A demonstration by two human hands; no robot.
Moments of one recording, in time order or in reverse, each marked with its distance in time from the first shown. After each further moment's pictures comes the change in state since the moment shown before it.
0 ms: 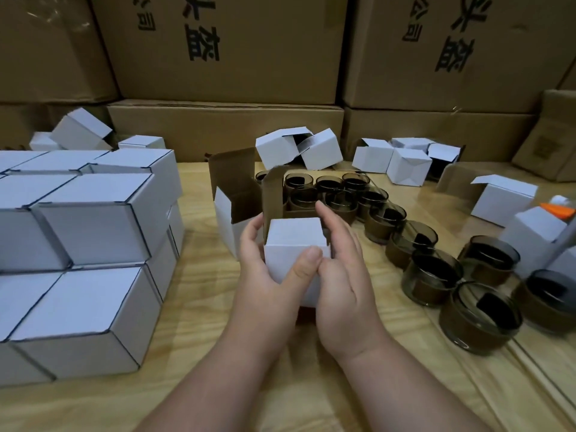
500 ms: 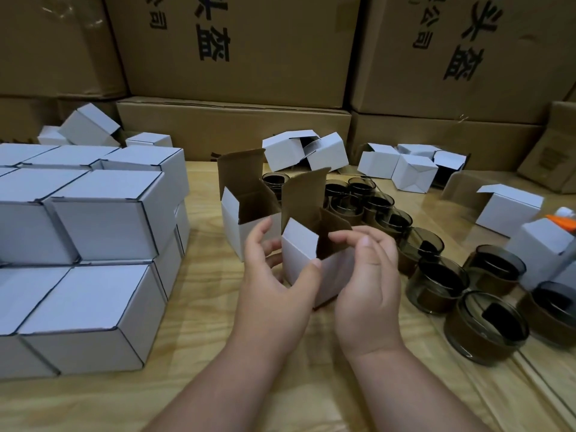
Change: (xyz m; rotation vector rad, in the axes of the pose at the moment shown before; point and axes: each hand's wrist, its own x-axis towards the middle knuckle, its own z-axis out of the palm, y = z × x) left_hand -0.001 -0.009 0.004 0.137 0.091 -0.029; right_hand 0.005 -0.002 -0.003 -0.012 0.331 -0.049
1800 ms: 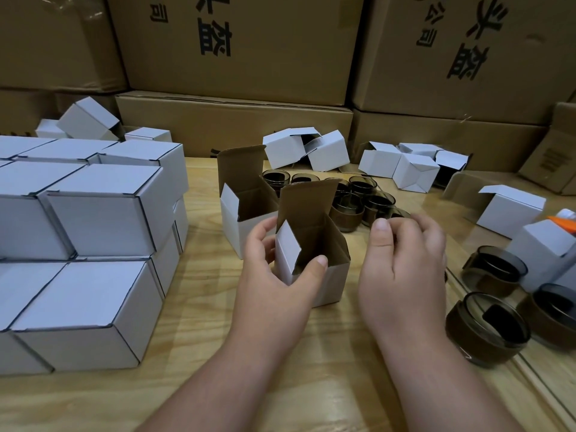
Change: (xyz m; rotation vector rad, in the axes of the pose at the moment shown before) left_hand 0.000 0.004 -0.001 0.011 0.021 0.003; right_hand 0.024 -0.015 -0.032 -0.652 -0.002 -0.024
